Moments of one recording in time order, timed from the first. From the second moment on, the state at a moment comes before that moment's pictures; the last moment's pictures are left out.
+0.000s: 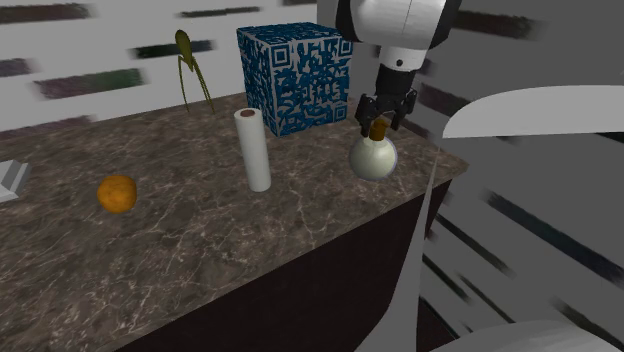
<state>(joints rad) -0.14 0.09 -0.52 -2.09 0.16 2.20 -0.73</state>
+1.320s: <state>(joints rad) -0.14 0.09 -0.52 -2.08 0.15 2.19 -0.73</state>
